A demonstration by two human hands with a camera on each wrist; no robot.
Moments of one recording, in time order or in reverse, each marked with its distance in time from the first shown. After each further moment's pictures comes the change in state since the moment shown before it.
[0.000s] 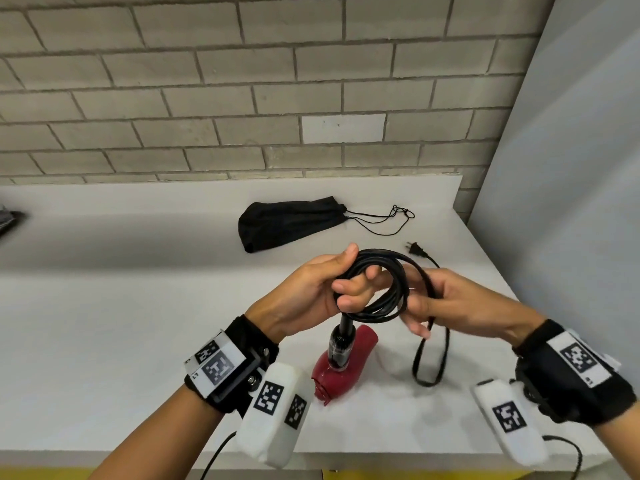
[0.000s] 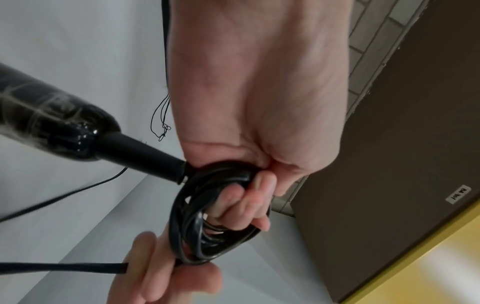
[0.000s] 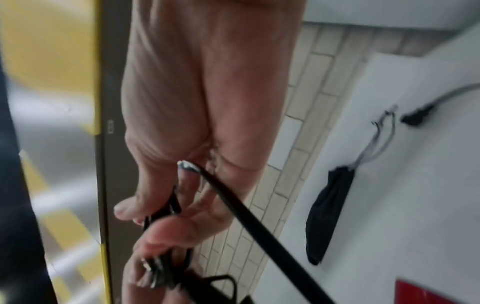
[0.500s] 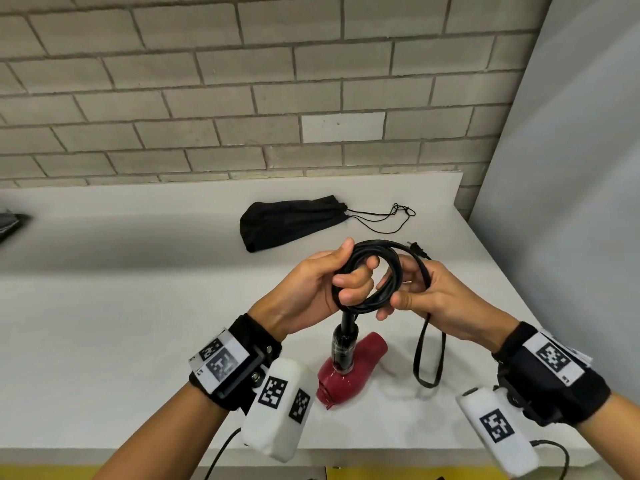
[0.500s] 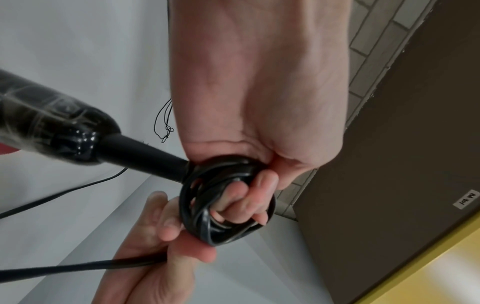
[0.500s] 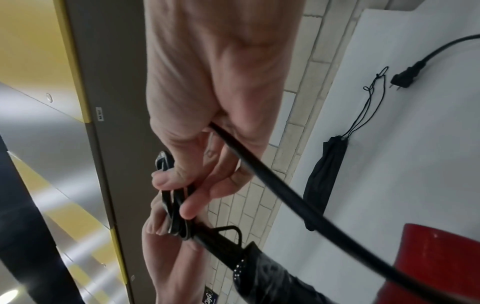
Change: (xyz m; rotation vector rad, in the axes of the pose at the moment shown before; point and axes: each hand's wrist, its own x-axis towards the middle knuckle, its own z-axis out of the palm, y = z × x) left_hand -0.001 0.001 0.002 -0.010 0.009 0.019; right_hand 0.017 0.011 0.020 0.226 0.295 -0.128
